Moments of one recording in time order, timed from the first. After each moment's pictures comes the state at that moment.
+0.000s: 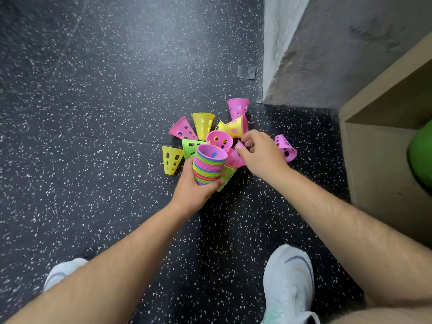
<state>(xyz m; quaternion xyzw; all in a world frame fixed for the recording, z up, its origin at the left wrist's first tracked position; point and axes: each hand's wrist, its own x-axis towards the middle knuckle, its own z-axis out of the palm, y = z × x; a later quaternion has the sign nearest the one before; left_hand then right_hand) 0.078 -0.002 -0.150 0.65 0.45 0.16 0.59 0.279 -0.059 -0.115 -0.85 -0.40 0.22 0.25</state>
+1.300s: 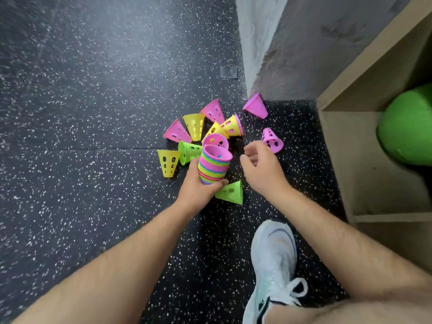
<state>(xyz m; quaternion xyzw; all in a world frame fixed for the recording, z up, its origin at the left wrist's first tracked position) 0.069 0.004 -0.148 0.69 0.40 0.11 0.60 0.220 -0.100 -0.081 -0.86 -0.29 0.23 0.34</state>
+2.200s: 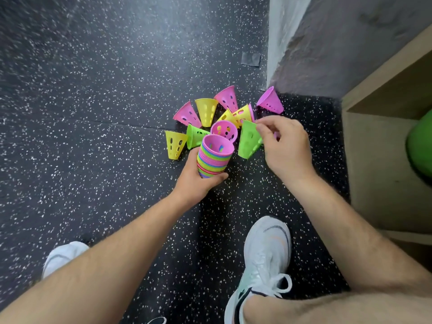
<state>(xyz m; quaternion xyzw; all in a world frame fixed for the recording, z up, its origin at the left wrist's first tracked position) 0.056 -0.010 -0.147 0.68 0.41 0.14 0.59 0.249 -0.098 -0.048 -0.84 -0.39 0.11 0.37</state>
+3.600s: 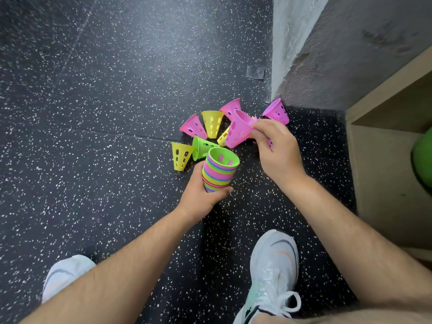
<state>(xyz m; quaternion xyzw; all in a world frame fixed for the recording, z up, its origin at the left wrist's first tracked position) 0.052 -0.012 -0.151 0.66 0.42 0.15 0.61 0.259 -0.068 -0.085 -0.77 -0.48 0.07 0.41</state>
